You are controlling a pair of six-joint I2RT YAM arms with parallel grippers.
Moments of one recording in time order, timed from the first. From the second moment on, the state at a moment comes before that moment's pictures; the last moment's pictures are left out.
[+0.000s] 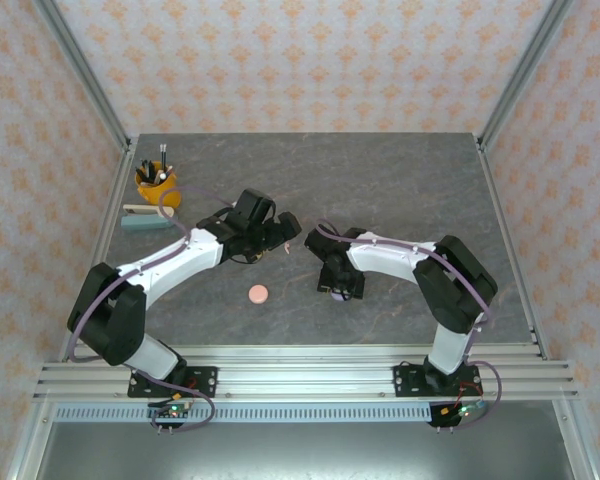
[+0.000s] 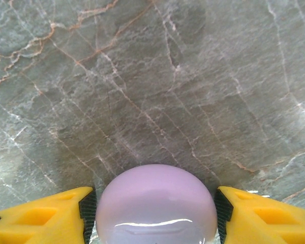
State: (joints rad) left arm -0.53 1.52 1.04 -0.44 0.08 -1.03; right arm 0.78 1.78 1.08 -0.83 0.03 0.98
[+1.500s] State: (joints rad) left arm -0.61 1.54 0.69 0.25 0.20 -0.99; right arm 0.49 1.65 1.15 -0.72 -0.11 1.22
